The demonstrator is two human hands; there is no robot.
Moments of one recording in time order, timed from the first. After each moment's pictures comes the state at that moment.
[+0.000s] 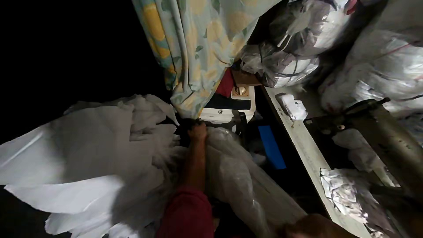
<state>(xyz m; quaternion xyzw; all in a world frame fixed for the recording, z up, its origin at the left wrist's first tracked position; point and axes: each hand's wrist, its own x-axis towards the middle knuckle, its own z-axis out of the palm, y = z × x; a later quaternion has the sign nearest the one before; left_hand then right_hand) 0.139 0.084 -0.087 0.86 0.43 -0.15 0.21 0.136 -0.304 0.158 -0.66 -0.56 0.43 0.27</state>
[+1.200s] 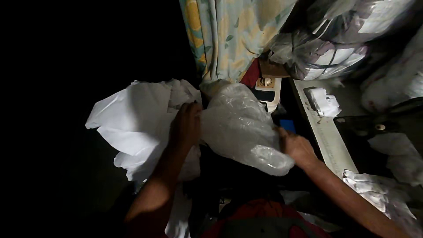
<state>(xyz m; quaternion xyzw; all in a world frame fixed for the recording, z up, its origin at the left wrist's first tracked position) -0.007 0.029 0.141 0.92 0.36 0.08 0.15 0.206 -0.219 0.071 -0.88 -0.41 0.24 0.04</state>
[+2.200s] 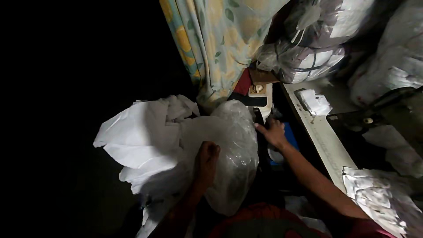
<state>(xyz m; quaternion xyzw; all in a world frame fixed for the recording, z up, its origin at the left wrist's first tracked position) -0.016 -0.066 0.112 0.79 0.39 0.13 0.46 0.239 -0.176 0.024 -0.87 -0.22 0.29 0.34</state>
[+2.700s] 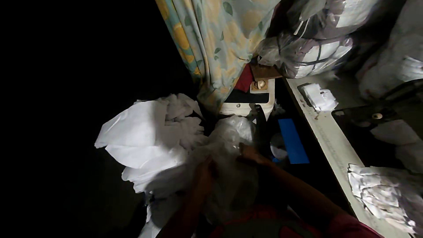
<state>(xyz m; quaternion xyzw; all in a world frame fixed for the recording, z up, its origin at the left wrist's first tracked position) -0.035 -0.063 0.032 0.35 0.61 0.11 0.70 0.155 -0.146 -0.018 -0.76 -0.37 0.52 0.12</state>
